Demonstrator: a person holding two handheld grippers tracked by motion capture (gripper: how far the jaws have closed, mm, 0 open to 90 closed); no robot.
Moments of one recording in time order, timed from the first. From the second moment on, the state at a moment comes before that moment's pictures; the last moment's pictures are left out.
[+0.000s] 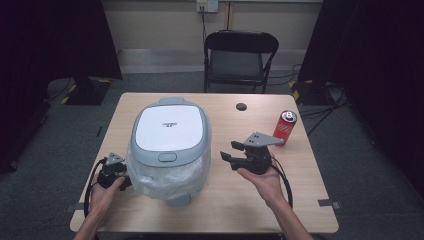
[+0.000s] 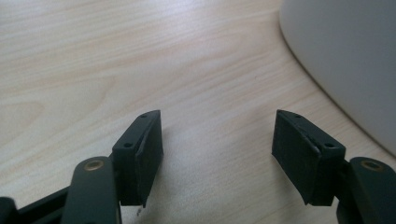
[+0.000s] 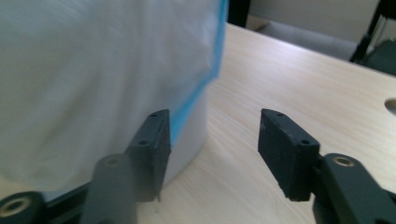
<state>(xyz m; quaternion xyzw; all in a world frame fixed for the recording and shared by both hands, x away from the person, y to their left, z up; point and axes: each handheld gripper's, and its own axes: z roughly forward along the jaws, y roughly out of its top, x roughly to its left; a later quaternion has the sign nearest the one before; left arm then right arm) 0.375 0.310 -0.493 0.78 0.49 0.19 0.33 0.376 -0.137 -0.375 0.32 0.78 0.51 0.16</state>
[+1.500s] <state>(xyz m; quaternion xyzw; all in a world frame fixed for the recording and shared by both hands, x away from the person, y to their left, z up) 0.376 0.311 -0.502 0.78 0.47 0.21 0.35 0.340 -0.024 -0.284 0.12 0.82 0.55 0.06</state>
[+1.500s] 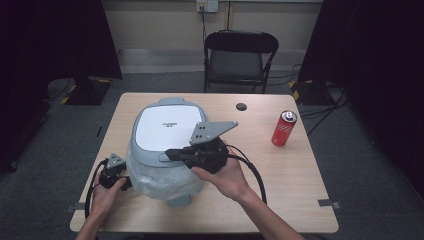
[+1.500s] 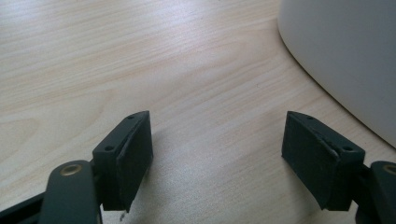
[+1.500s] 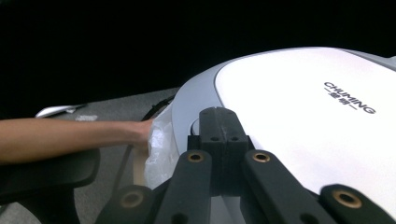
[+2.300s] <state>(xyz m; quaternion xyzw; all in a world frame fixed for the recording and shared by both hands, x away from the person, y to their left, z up) 0.377 0.311 -0.502 0.78 0.47 0.21 0.35 0.343 -0.032 -0.291 0.13 0.80 0.58 0.04</state>
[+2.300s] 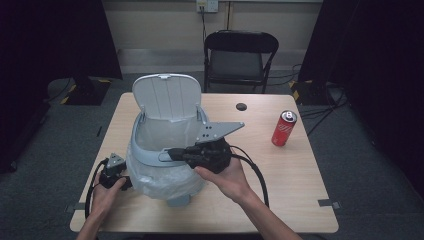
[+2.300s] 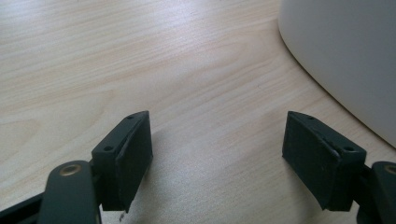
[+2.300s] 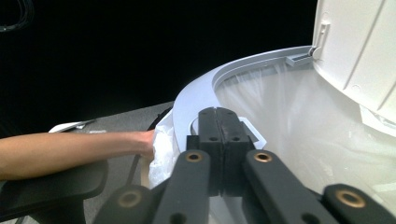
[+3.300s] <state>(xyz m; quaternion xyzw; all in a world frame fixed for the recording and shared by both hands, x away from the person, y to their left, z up) 0.377 0.311 -0.502 0.78 0.47 0.21 0.35 0.370 -0.172 -0.350 0.36 0.74 0.54 0.18</state>
